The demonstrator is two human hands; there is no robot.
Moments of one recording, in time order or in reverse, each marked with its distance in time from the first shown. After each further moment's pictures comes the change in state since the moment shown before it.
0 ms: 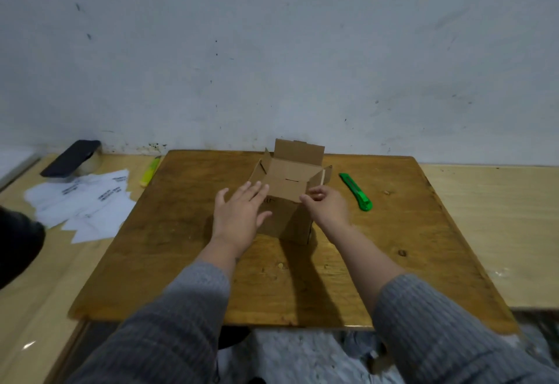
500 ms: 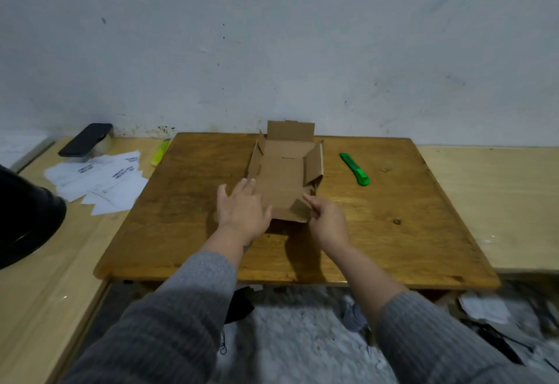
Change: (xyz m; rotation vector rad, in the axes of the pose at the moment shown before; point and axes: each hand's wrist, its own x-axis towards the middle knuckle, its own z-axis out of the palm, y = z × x) left_hand -0.057 0.008 -0.013 0.109 -0.224 -0.083; right_hand -0.075 0.053 0.009 -0.117 -0.050 -0.205
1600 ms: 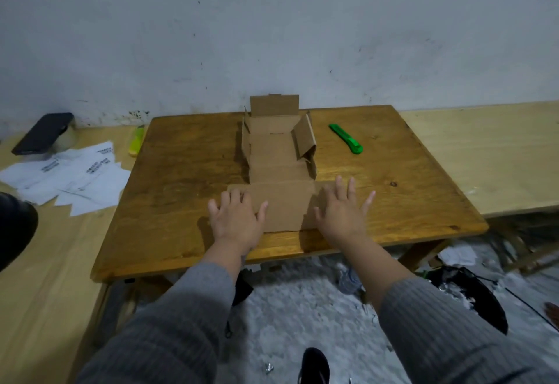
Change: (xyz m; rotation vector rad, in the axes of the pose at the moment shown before) left_hand -0.025 -0.031 0.066 -0.123 0.060 -0.009; right_hand -0.039 0.015 0.019 -0.775 -0.052 0.073
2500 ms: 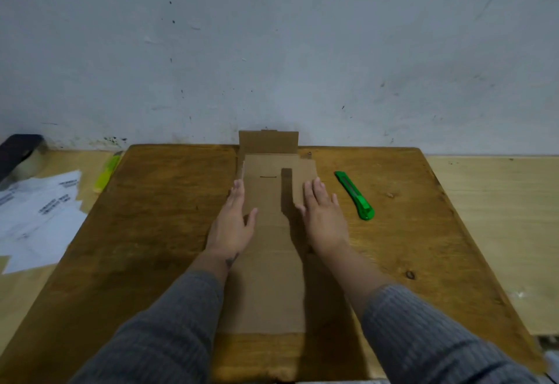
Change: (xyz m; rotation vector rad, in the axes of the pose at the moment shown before) left_hand 0.172 0.049 0.017 -0.608 0.045 -0.112; right_hand 0.198 0.008 -0.005 0.155 0.059 -0.270
